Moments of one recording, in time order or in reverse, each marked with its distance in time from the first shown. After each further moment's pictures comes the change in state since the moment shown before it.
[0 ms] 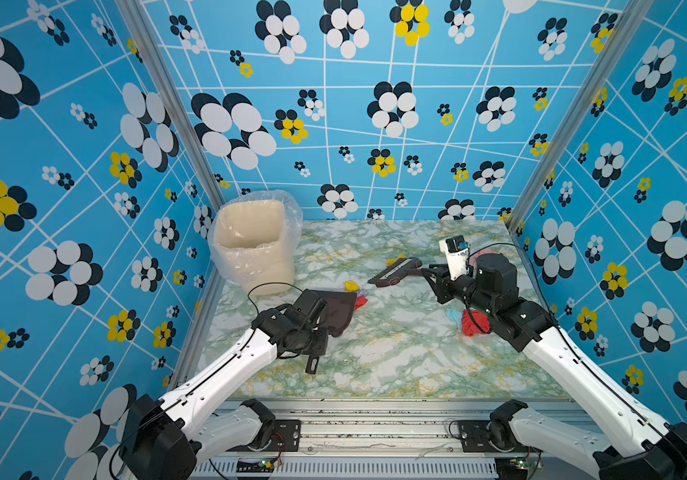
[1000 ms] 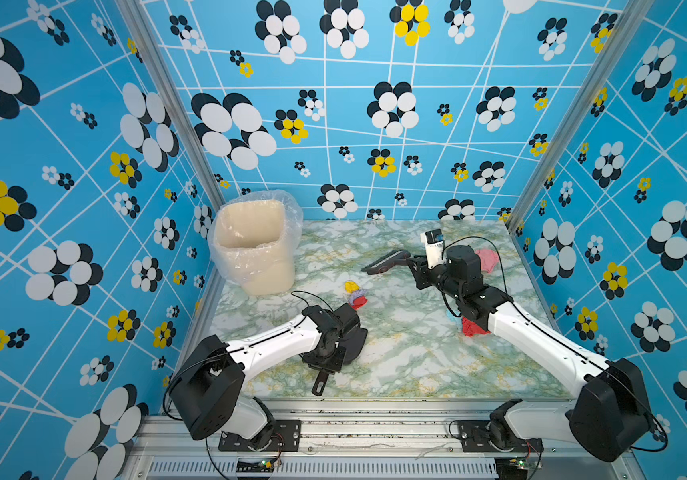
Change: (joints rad) left arm -0.187 0.357 0.065 -0.074 -0.009 -0.057; right arm 0.019 0.297 -0.011 0.296 0.073 0.012
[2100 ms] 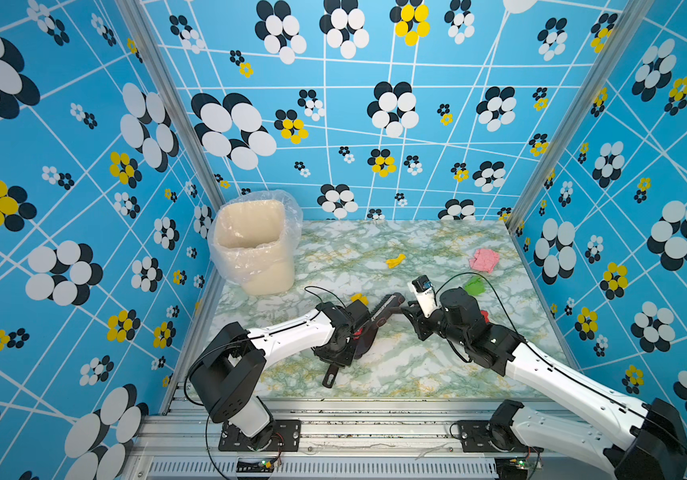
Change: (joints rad) left arm -0.022 0.101 0.053 0.085 -0.017 0.027; right arm 0.235 -0.334 -0.250 -0.207 0.063 -0.052
